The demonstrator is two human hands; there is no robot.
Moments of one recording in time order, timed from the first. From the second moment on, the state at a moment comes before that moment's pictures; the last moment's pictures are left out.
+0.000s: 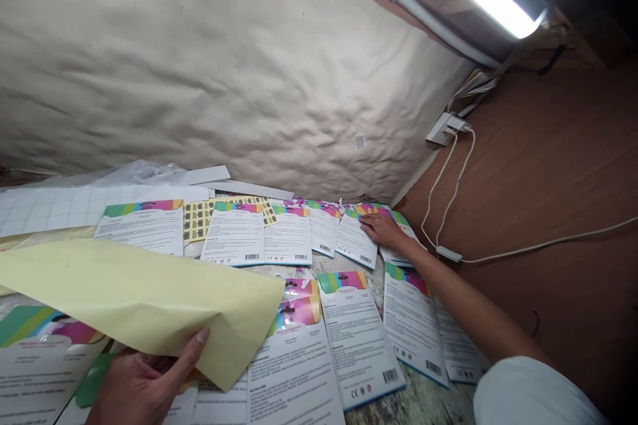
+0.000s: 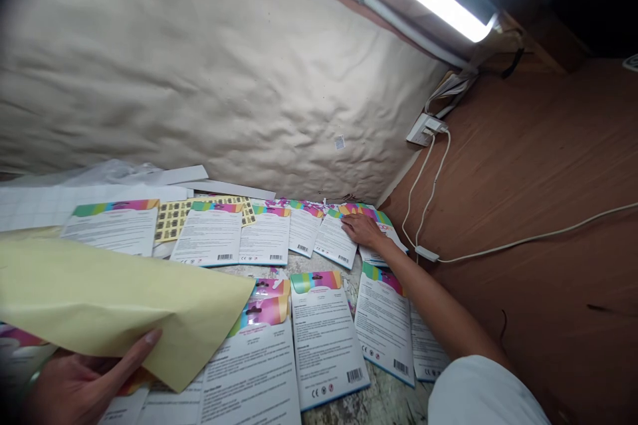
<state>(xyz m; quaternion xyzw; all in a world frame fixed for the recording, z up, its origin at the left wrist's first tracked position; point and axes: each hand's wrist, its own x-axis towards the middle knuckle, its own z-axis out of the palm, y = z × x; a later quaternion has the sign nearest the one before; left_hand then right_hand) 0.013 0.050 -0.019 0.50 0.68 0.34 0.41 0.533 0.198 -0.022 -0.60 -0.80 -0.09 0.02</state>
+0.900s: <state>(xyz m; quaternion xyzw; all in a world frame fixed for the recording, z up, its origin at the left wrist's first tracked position) 0.016 0.047 -0.004 0.36 0.41 0.55 0.63 0.267 0.083 0.019 -0.39 -0.38 0.74 0.40</state>
